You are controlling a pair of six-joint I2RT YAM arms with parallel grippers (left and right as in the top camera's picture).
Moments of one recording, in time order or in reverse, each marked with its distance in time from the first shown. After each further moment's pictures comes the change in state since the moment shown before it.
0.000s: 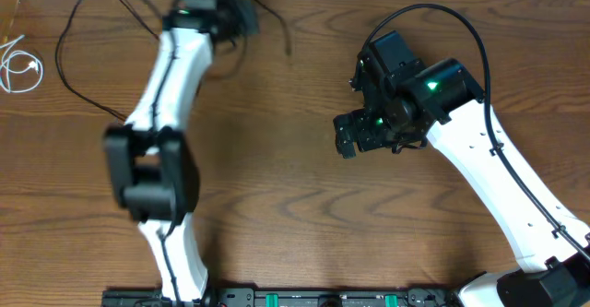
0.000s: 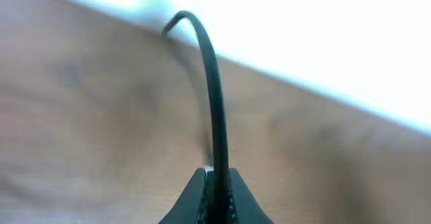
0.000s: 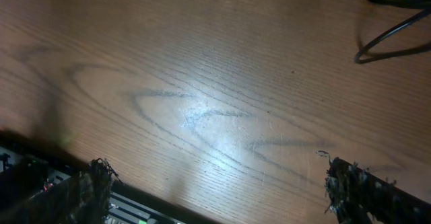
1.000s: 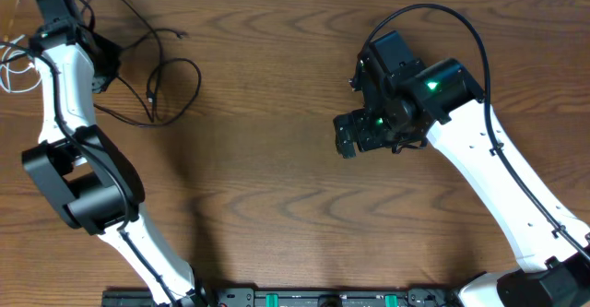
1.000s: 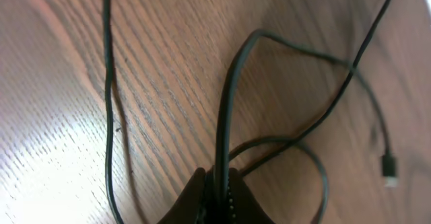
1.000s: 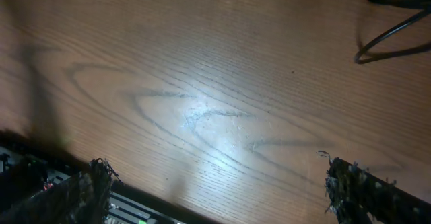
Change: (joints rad) left arm 0.460 0.085 0.000 -0.343 -0.262 -0.177; right arm 0.000 0.000 0.000 0.000 0.000 0.000
